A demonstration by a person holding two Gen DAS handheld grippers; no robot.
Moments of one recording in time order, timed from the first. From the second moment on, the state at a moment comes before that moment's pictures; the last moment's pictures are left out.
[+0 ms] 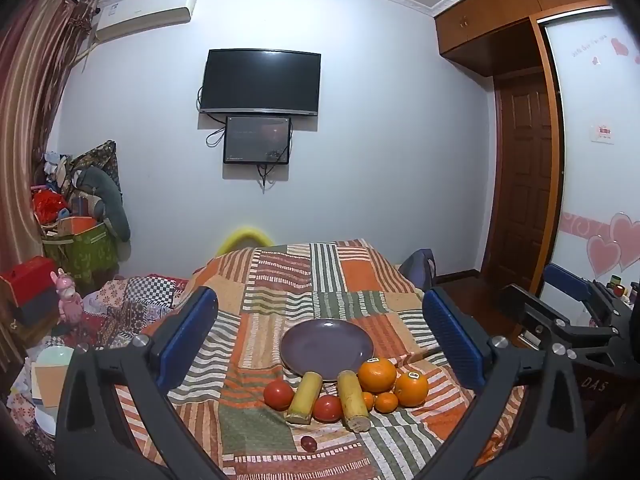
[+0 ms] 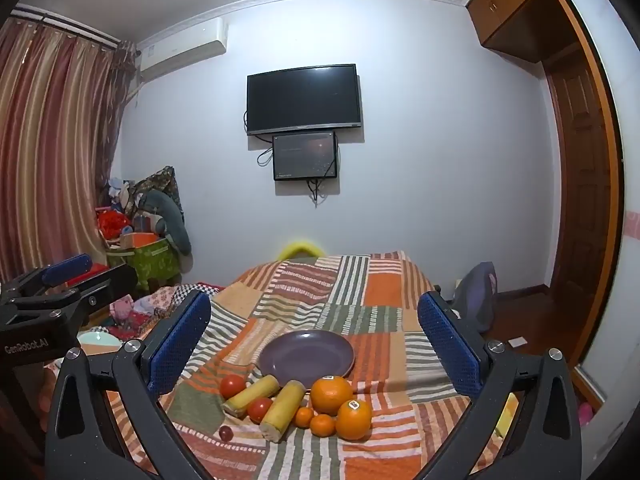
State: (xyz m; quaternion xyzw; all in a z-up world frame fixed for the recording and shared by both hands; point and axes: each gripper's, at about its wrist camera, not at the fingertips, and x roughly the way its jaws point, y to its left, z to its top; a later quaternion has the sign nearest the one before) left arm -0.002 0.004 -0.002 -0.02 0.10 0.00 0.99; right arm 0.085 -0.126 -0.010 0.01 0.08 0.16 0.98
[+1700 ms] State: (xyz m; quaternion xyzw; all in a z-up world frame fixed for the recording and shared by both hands) left arm 0.003 0.001 -0.005 -0.02 0.10 -0.01 0.99; right arm 0.085 -0.127 -0.013 0.02 0.08 0.17 0.98
